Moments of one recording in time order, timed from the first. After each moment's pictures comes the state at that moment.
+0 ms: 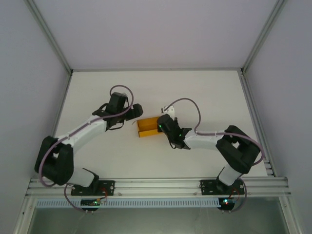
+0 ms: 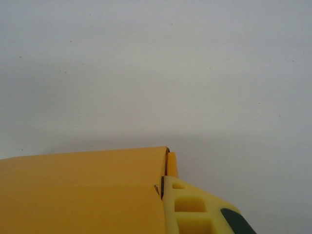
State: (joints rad) left arm -0.49 1.44 0.93 -0.32 0.06 -0.71; right arm 0.90 1.63 0.78 0.22 0.54 0.50
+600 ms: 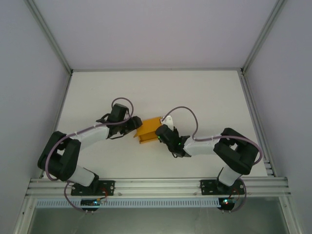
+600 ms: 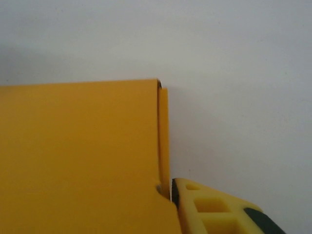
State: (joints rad) left arm -0.49 1.47 0.72 -0.14 0.21 -0.87; right arm 0.99 1.62 0.68 0.22 0.58 0.48
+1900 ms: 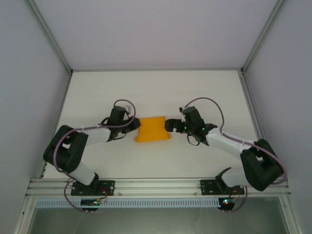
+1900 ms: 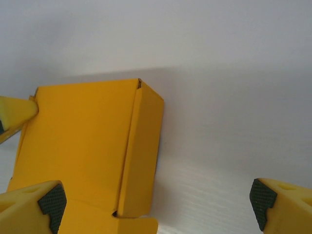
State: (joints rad) left arm -0.44 1.57 0.60 0.26 0.31 -0.78; right arm 0.58 1.38 0.68 -0.06 -0.13 0.55
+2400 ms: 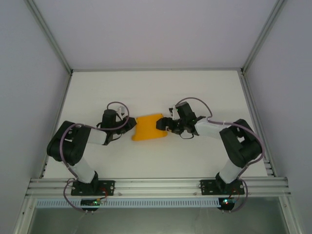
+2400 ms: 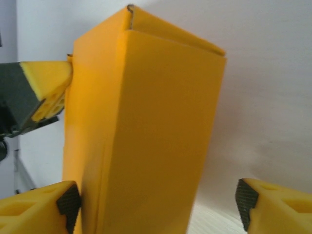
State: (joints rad) left arm -0.32 1.67 0.48 0.62 0.50 -0.87; right arm 0.55 1.67 0.82 0.03 -0.53 0.68
